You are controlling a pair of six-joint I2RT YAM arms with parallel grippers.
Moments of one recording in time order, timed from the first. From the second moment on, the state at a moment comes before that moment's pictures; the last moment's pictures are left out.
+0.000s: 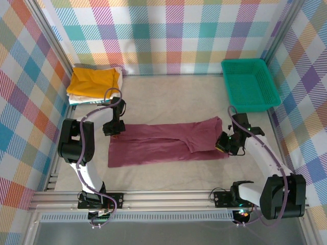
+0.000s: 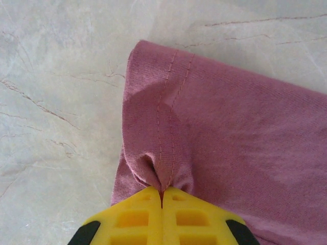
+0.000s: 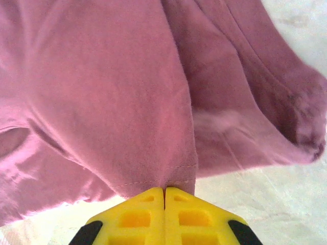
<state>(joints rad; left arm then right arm) -0.17 1.82 1.18 -0.84 -0.22 -0.45 0.08 1.15 0.74 -0.89 -0.32 0.60</state>
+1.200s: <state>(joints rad) -0.17 1.82 1.18 -0.83 -0.20 -0.45 0.71 1.51 0.90 -0.71 0.00 0.41</state>
